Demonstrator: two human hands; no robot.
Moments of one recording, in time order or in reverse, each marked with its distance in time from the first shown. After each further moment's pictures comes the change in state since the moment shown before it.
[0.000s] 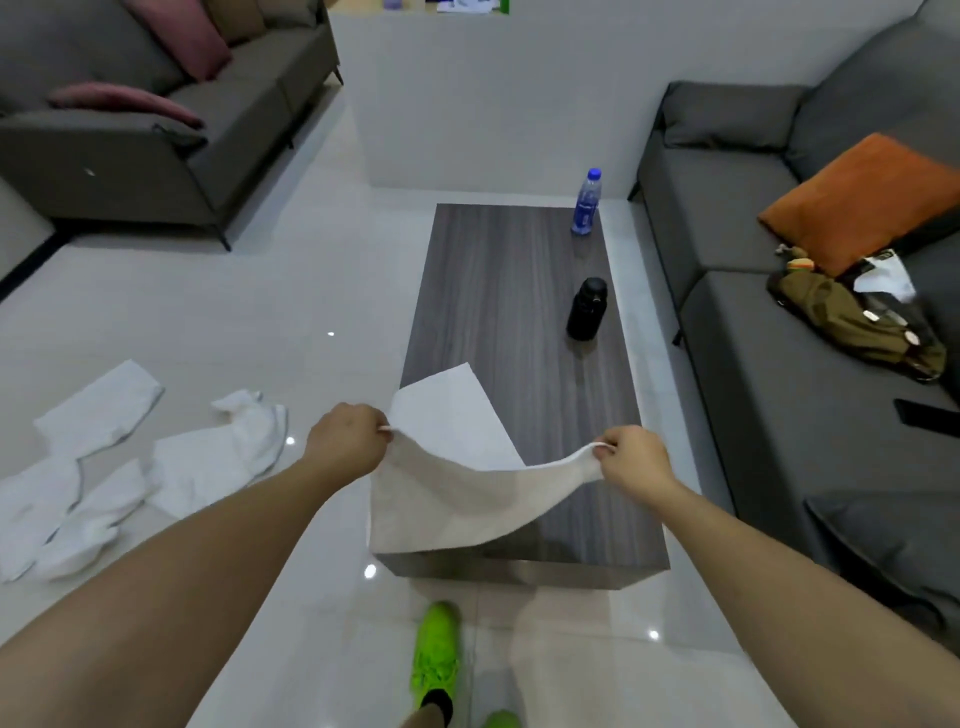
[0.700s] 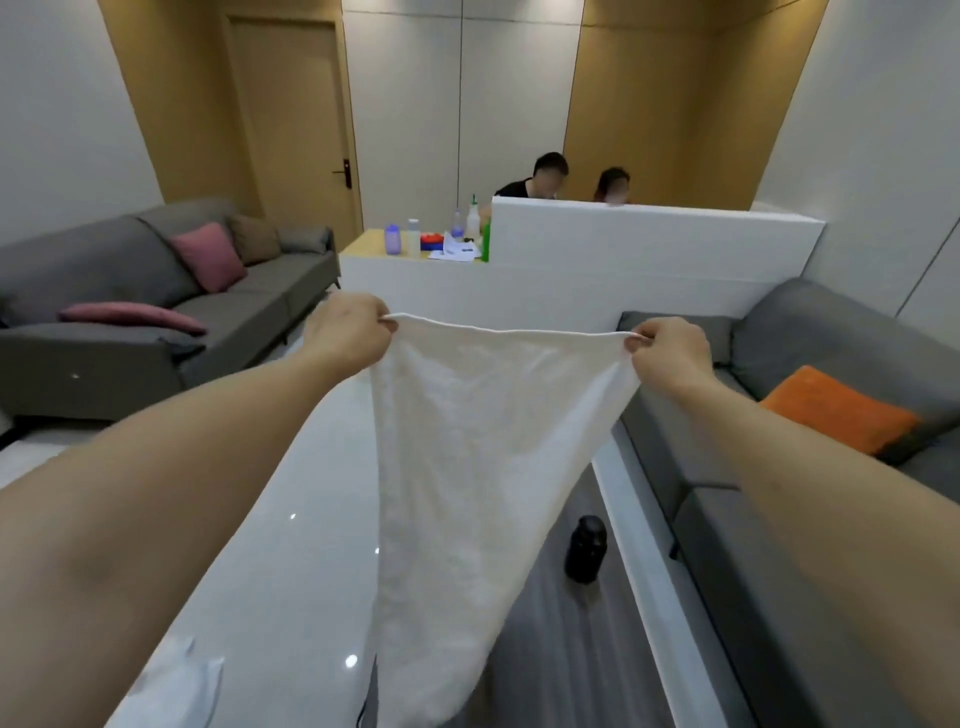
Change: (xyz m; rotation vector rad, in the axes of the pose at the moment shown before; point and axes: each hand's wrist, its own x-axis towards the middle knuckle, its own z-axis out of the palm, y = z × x) left_hand 0.253 0.102 -0.374 -0.083 0.612 0.168; right_hand 0.208 -0.242 -0.339 0.044 0.670 -0.214
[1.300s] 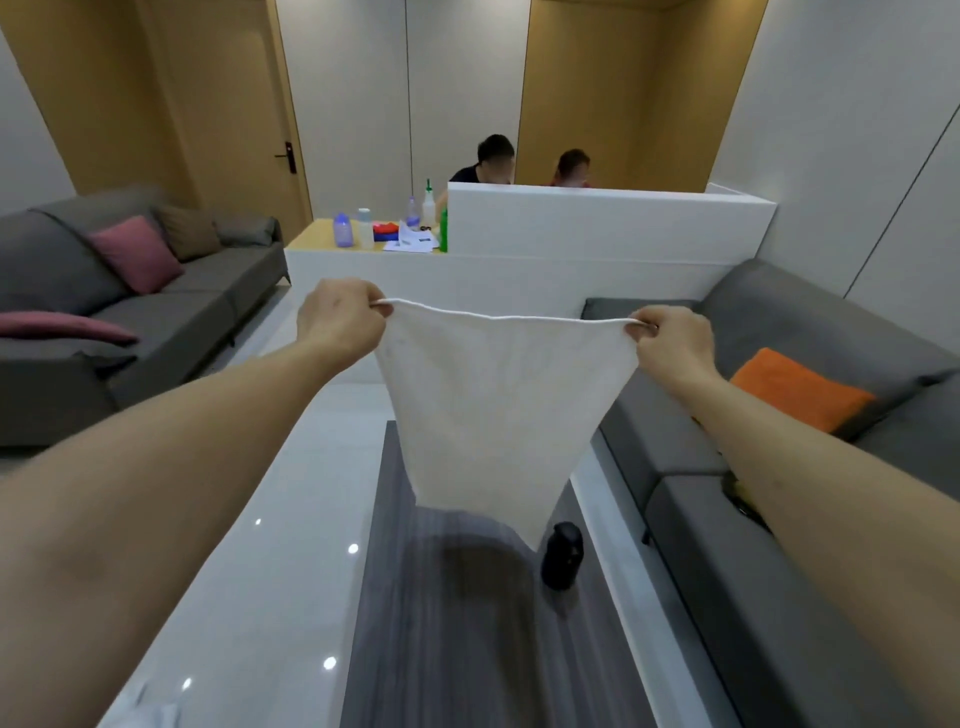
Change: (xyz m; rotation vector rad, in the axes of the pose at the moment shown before) left_hand 0.084 0.038 0.050 -0.113 0.008 0.035; right_hand 0.062 0.038 0.006 0.022 0.128 0.006
